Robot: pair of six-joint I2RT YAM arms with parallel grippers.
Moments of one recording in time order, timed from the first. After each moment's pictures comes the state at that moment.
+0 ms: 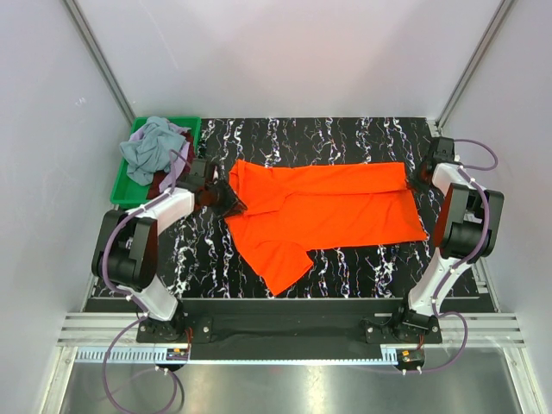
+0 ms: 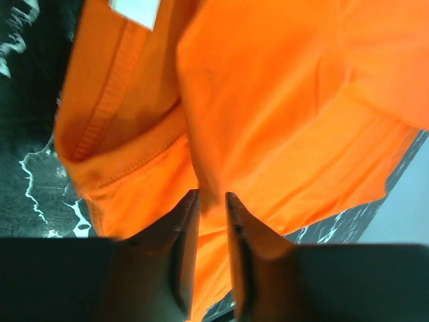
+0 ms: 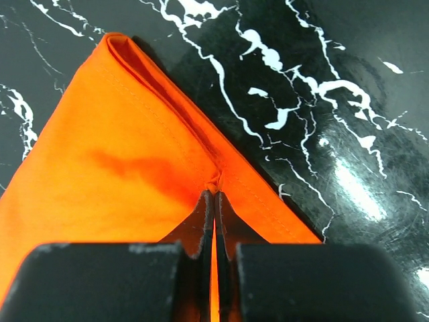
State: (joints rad) left arm -0.24 1.64 0.99 -0.31 0.32 -0.83; right arm -0.25 1.91 1.30 -0.35 0.02 0.54
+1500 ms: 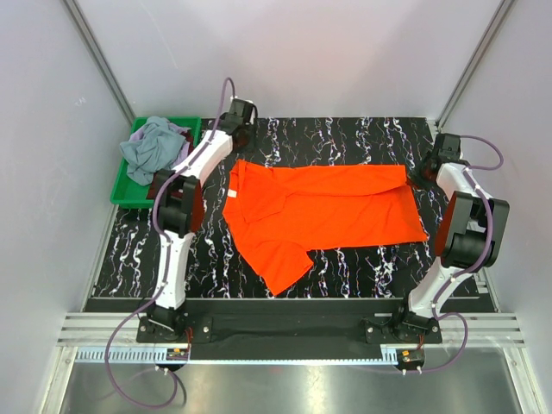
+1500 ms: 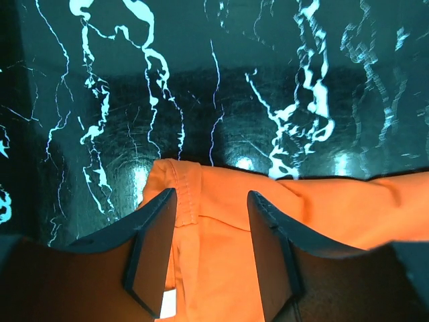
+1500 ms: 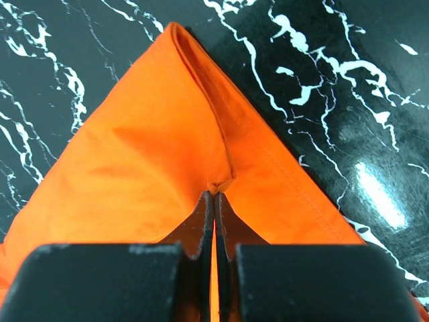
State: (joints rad) left arm -0.32 2.30 2.09 -0.65 -0.13 -0.28; right arm -0.26 1.82 1.29 -0.40 -0.05 0.55
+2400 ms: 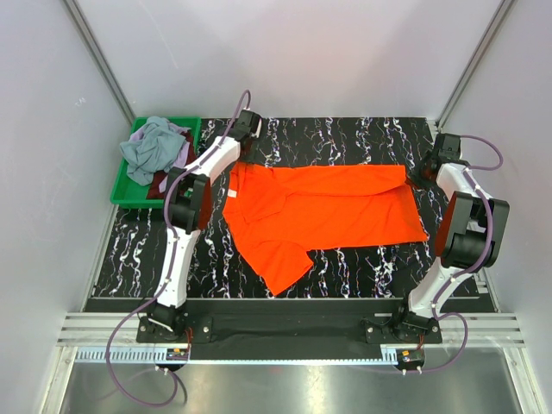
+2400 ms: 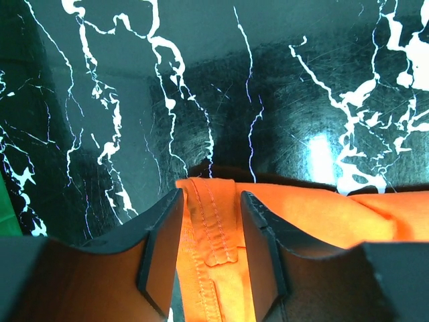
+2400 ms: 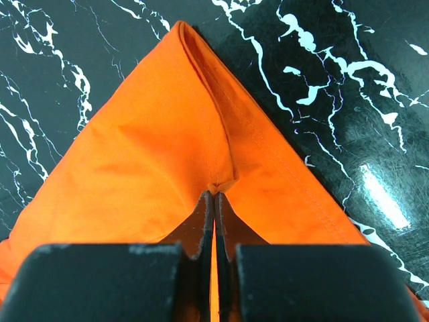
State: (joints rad) left arm -0.35 2.42 2.11 -0.64 -0.25 -0.05; right arm -0.26 1.81 1.29 -0.39 -0.07 0.55
